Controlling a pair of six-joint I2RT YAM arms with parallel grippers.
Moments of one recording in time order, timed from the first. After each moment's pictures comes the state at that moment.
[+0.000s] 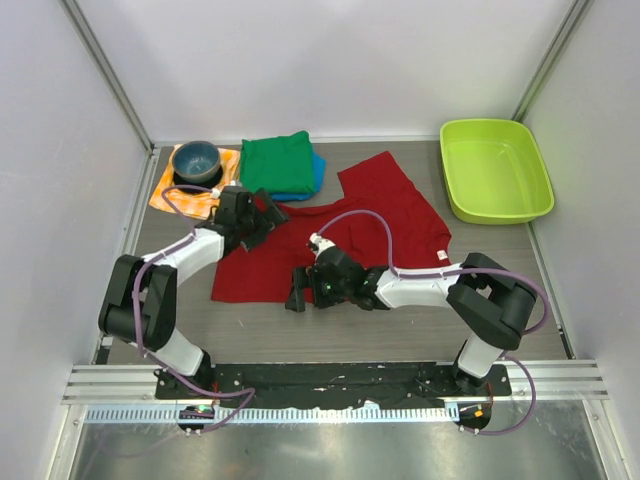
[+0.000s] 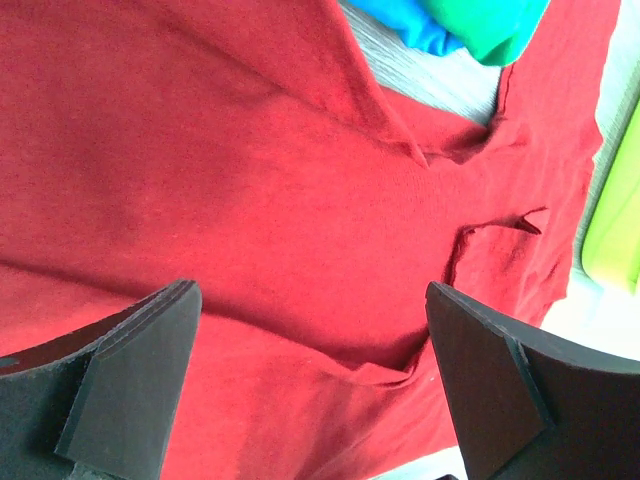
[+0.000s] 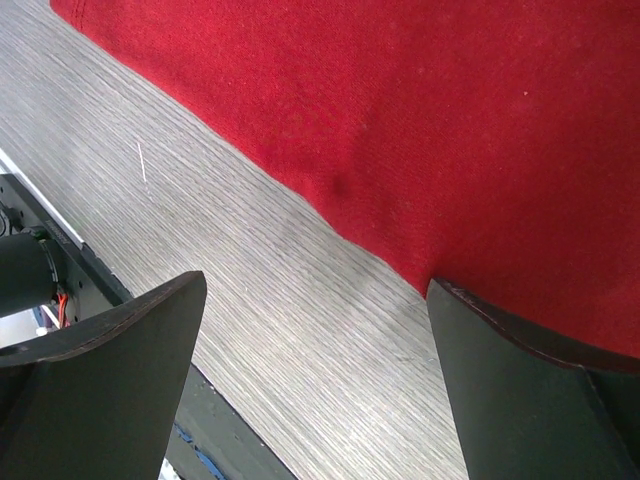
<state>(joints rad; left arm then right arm) -0.31 1.58 0.89 -0.03 0.09 -0.91 1.00 1.68 0.83 0.12 -0.11 0.73</state>
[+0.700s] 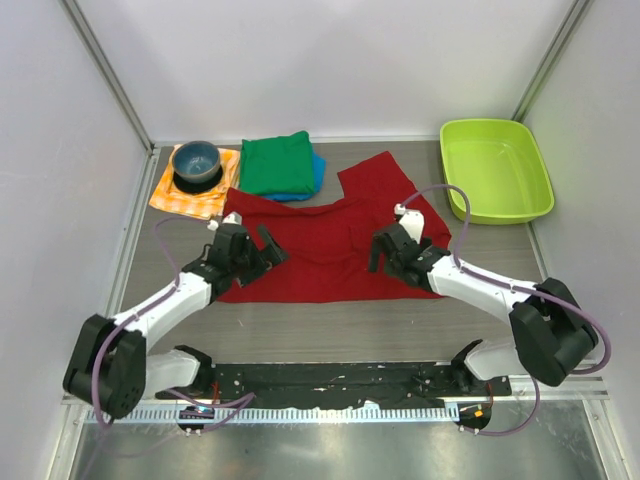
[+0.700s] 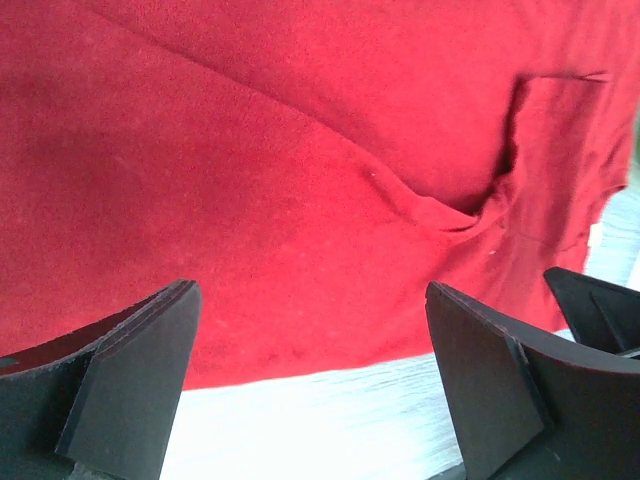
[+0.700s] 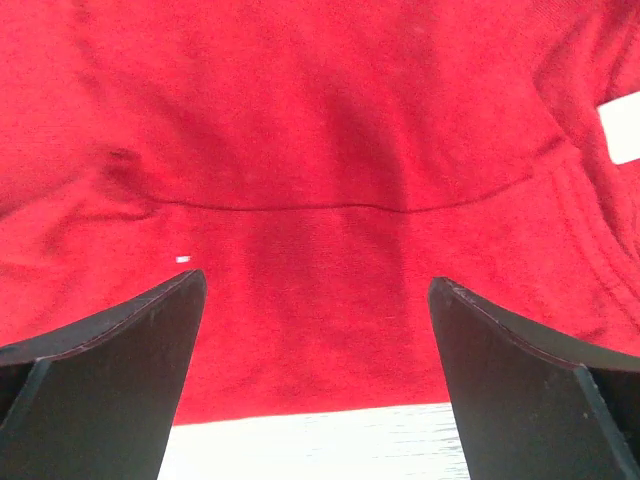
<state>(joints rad) -0.41 1.16 0.58 -0.13 0.05 -0.91 0.69 1.36 0.76 -0.33 0.47 0.65</state>
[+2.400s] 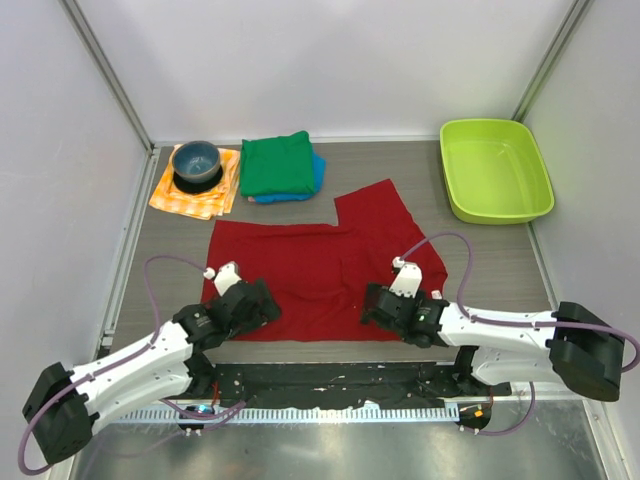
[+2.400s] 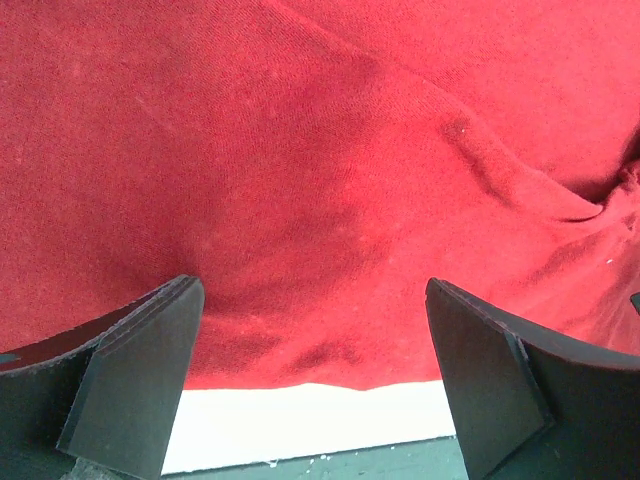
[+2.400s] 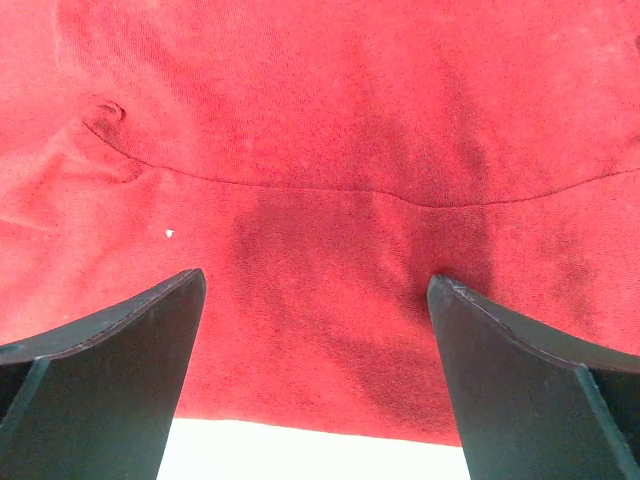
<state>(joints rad) -0.81 0.82 0.36 -0.49 -0.31 -1.11 1.09 1.16 0.47 -0.42 0.55 1.12</state>
